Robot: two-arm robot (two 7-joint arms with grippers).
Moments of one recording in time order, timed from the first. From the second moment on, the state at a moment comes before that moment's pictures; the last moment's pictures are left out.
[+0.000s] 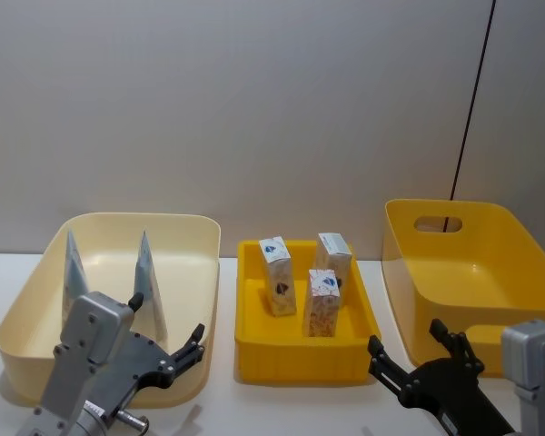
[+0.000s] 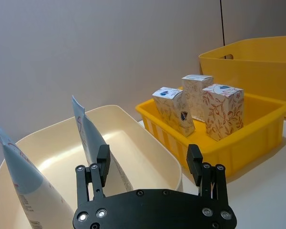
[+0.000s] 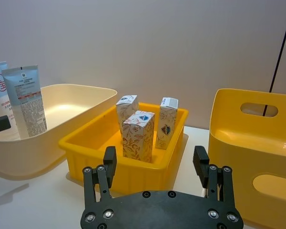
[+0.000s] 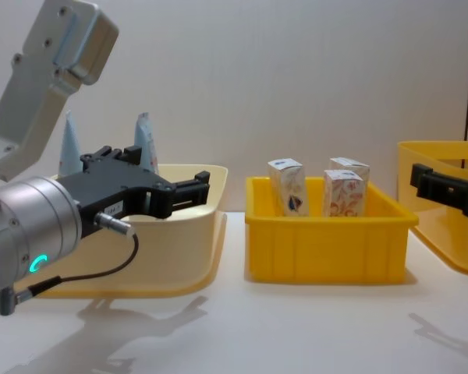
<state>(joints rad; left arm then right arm) -0.24 0.38 0.45 -1.63 -0.20 0.01 -0.01 -0.01 0.34 -0.23 -1.77 0.29 0.03 0.07</state>
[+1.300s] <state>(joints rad) -0.24 0.39 0.43 -1.62 -0.23 0.01 -0.05 -0.01 0.34 -0.23 -1.77 0.29 0.03 0.07</state>
